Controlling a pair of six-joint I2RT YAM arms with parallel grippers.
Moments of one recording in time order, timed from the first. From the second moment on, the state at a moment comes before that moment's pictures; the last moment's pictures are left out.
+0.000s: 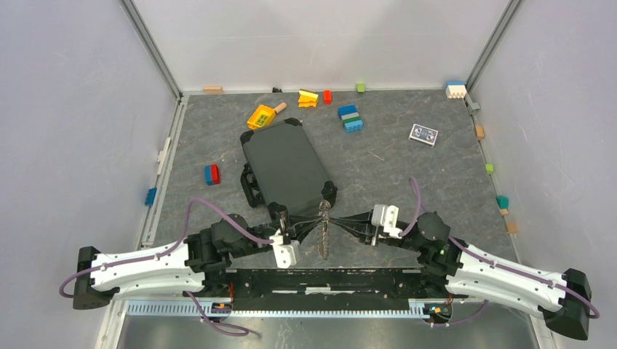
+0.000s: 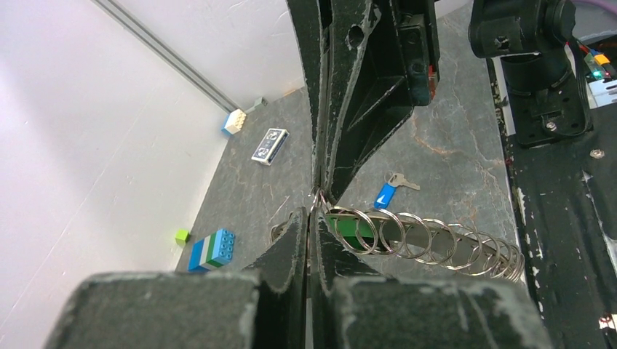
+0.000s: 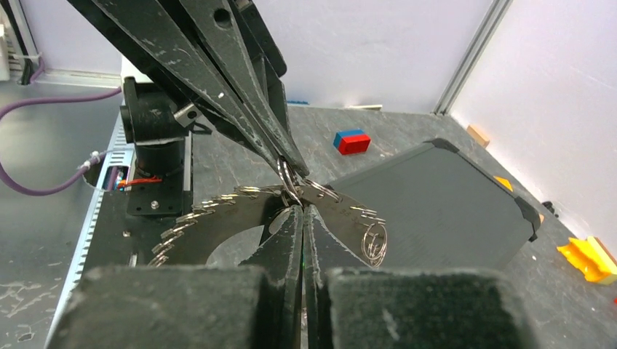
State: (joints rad) left arm -1.32 0.66 0.53 0.17 0.02 0.67; right arm 1.11 0.59 0.35 0.44 -0.24 -0.19
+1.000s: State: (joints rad) left arm -1.32 0.64 0.52 0.19 0.02 0.67; right arm 1.11 0.57 0.43 0.28 -0.19 -0.20
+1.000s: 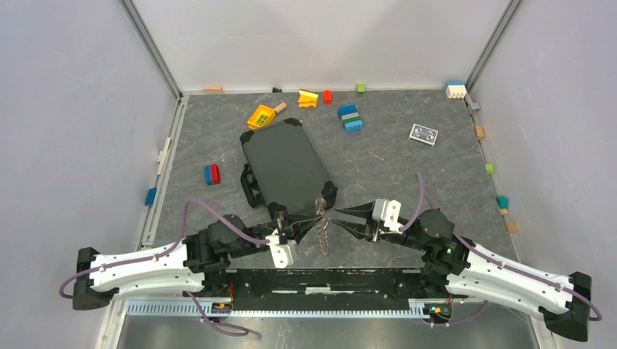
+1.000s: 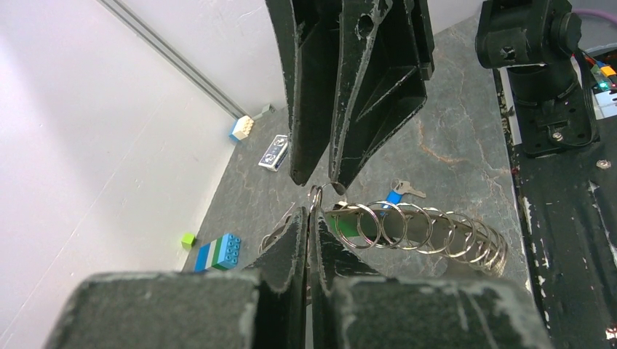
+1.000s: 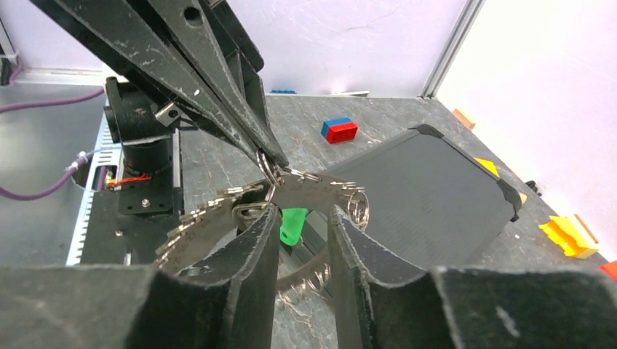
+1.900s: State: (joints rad) left arm -1.32 0.64 0.52 0.20 0.02 0.67; right arm 1.11 0.60 0.33 0.44 -0.25 0.06
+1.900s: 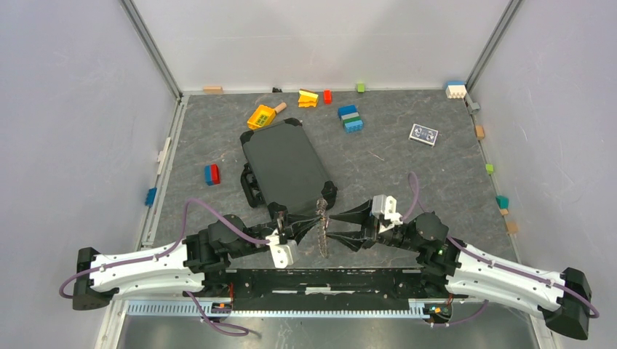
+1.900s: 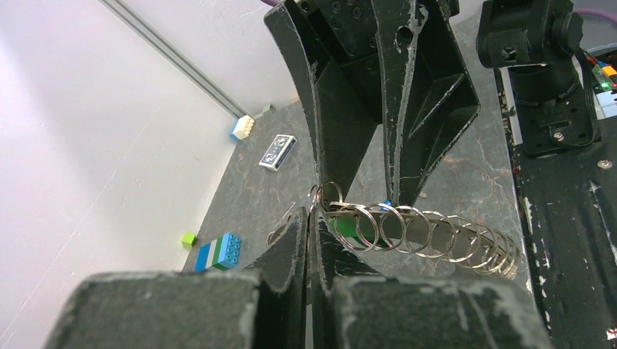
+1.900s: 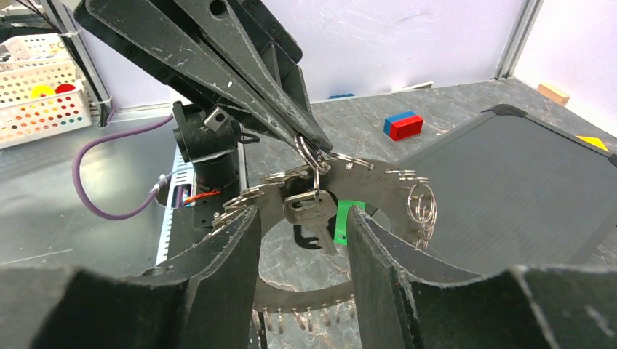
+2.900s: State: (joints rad) left arm -1.32 0.64 0.52 0.20 0.01 0.67; right arm 1.12 0.70 0.33 0.57 -0.26 0.09
